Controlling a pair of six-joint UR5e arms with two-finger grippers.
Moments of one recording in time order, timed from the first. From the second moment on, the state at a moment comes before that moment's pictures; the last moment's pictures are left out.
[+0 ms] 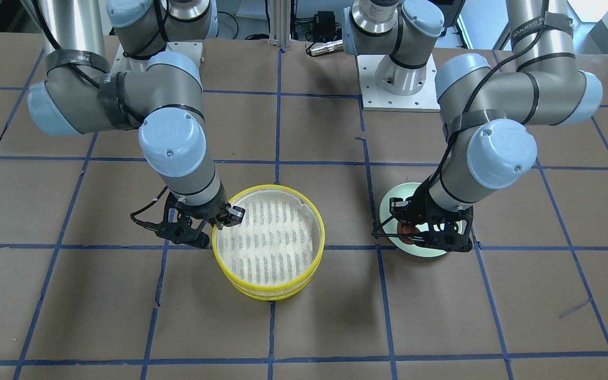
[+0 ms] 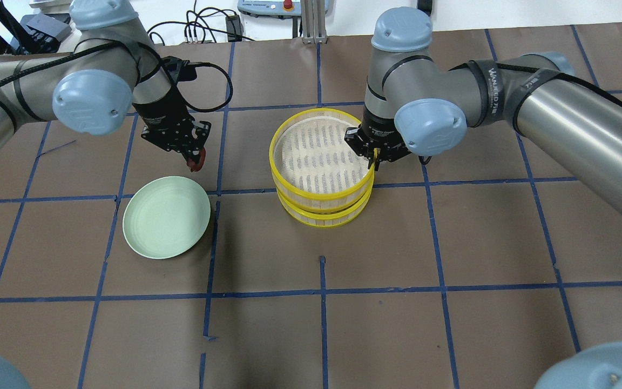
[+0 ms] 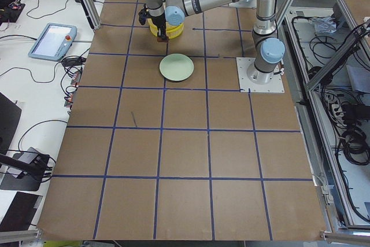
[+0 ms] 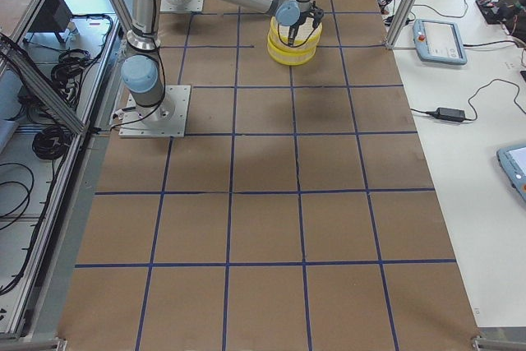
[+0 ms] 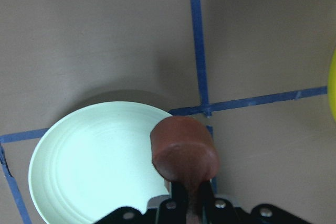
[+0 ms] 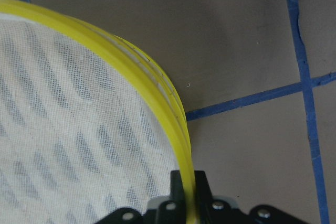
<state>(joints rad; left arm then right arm) -1.56 -1.86 -1.63 -1.36 1.50 0.05 1.77 -1.20 1.65 -1.95 -1.52 0.46</state>
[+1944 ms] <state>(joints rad) -1.78 -1.87 -1.58 -1.21 1.17 -0.33 1.56 -1.46 1.58 -1.69 -1.54 0.12</state>
